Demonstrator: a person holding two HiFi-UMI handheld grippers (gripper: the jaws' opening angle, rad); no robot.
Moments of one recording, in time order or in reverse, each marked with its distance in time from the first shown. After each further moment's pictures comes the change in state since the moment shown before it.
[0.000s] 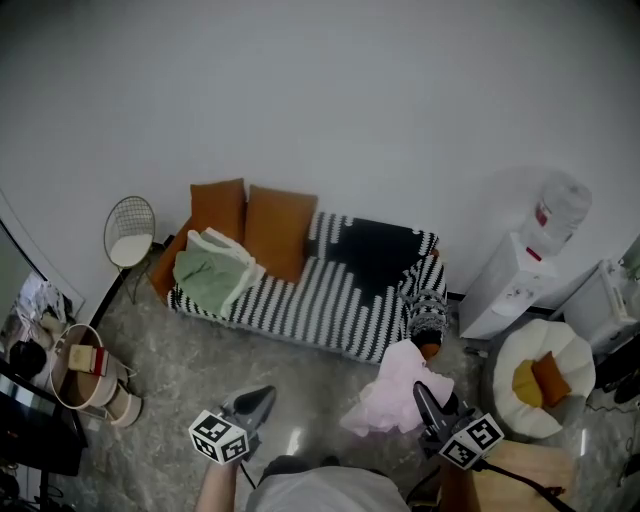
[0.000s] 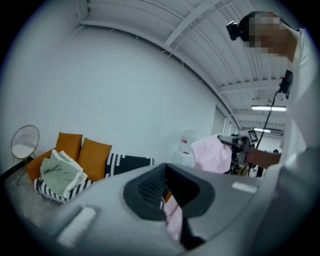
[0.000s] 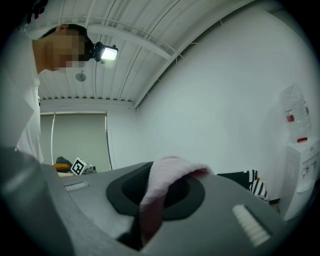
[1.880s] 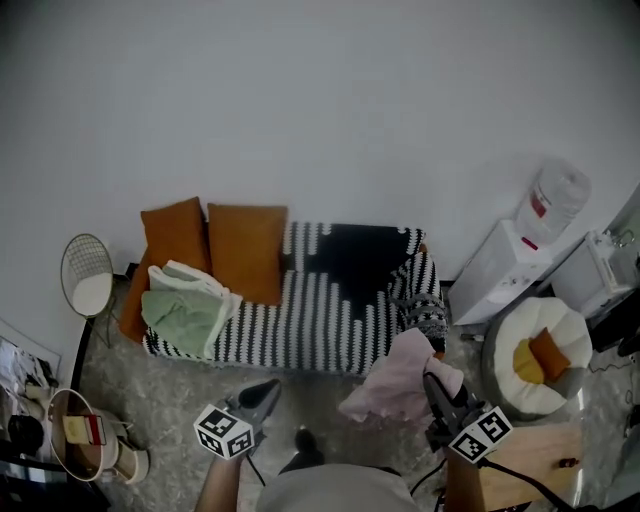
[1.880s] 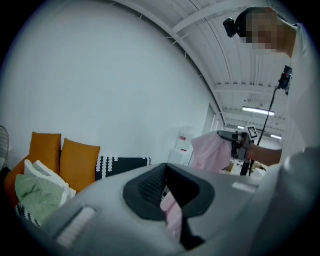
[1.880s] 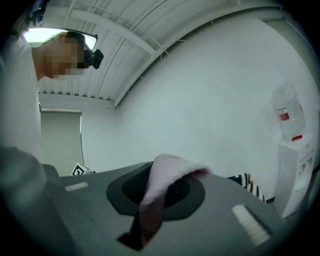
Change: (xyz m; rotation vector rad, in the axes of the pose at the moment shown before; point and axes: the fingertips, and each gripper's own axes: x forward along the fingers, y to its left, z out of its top) left arm 0.175 0.228 0.085 0.020 0.095 -0.204; right arm 0.214 -0.123 0.028 0.046 -0.040 -0.215
